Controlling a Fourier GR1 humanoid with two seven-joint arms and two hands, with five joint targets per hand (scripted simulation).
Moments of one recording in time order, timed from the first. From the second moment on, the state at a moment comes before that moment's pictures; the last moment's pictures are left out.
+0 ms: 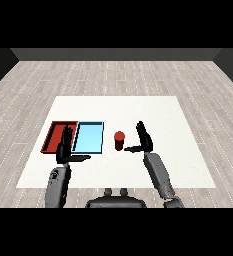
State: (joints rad) left arm -0.04 0.05 0.06 -1.58 0.04 -0.03 -0.40; right arm -0.35 0.00 0.06 -1.08 -0.18 0.02 -0.43
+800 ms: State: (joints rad) left arm -0.02 0.06 0.07 -1.60 0.08 -0.06 -0.39; right arm -0.42 0.00 0.24 -0.88 -0.35 -0.08 -0.59
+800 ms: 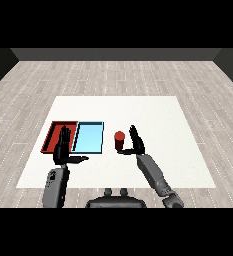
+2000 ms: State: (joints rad) left arm -0.03 0.05 0.06 -1.58 0.06 -0.06 -0.42; right arm -0.60 0.00 0.43 -0.64 -0.62 -0.13 -0.70
